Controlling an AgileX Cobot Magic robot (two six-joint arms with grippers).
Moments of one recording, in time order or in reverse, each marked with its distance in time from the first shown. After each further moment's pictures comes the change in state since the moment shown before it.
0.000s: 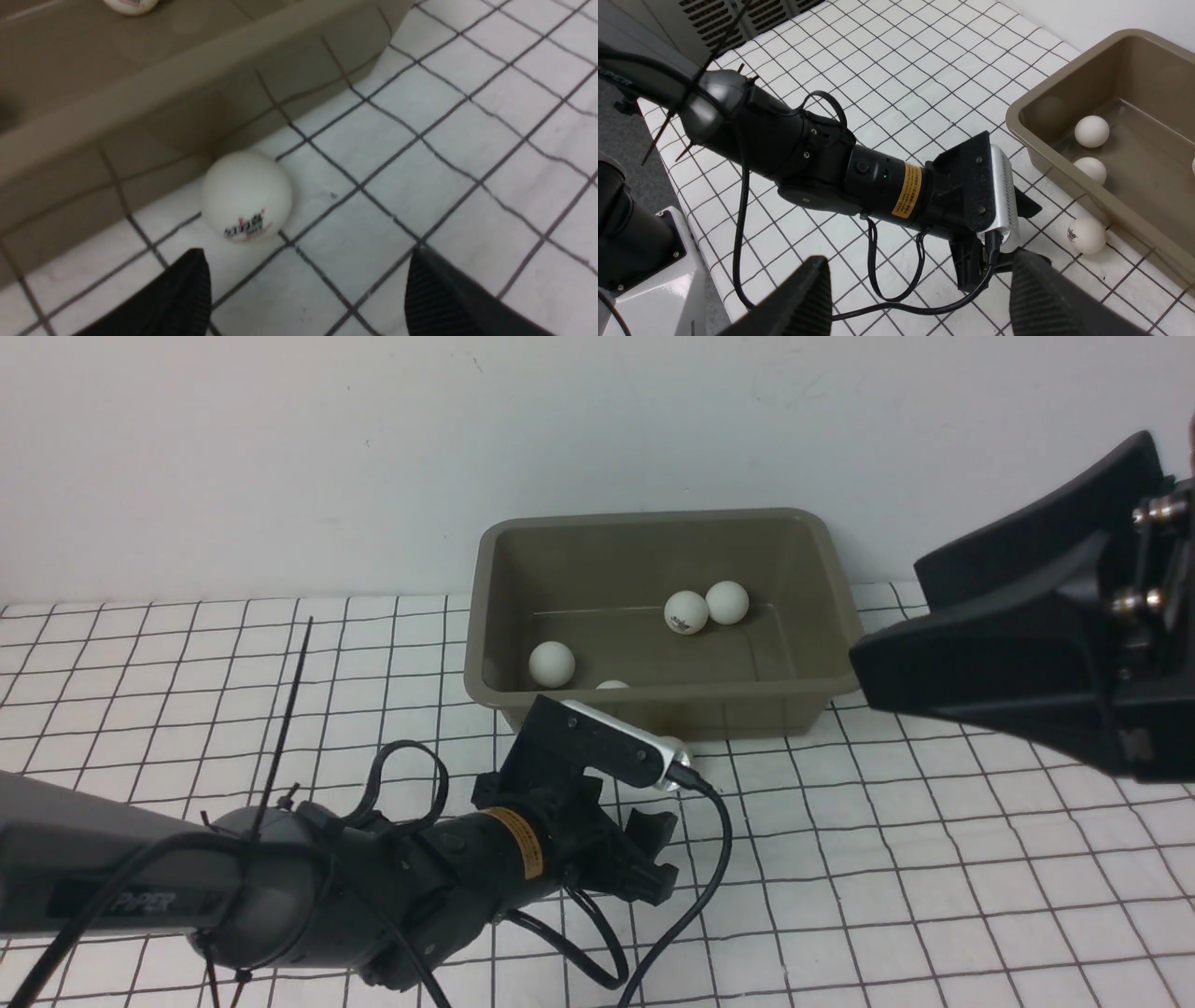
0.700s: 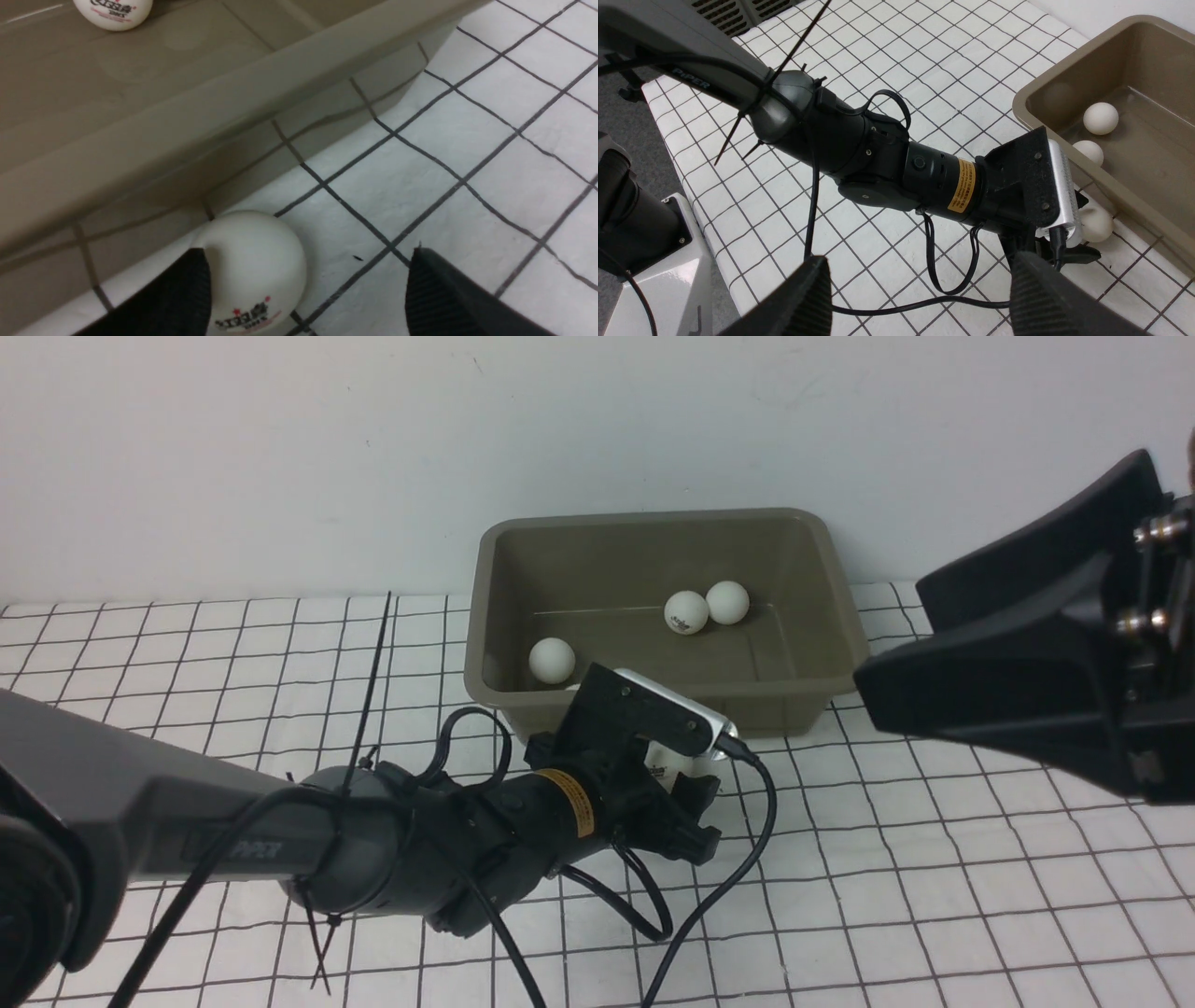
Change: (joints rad) right arm 0.000 0.000 0.000 -0.002 0.033 0.000; left arm 0.000 0.168 -0.175 -0.038 0.001 0.026
